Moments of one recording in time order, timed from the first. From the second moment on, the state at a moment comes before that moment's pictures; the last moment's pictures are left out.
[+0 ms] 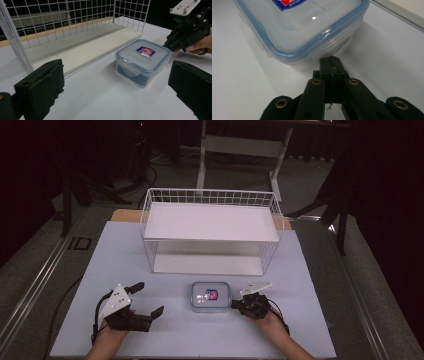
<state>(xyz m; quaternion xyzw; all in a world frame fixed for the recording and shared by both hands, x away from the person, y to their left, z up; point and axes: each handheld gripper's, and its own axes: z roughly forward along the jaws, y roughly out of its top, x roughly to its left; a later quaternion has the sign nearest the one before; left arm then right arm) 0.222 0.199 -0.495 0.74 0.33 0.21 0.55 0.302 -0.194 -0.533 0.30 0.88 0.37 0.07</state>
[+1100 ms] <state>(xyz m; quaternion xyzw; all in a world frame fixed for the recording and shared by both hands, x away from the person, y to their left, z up) 0.222 0.182 -0.499 0.77 0.30 0.17 0.53 0.287 -0.212 -0.492 0.30 0.85 0.42 0.10</state>
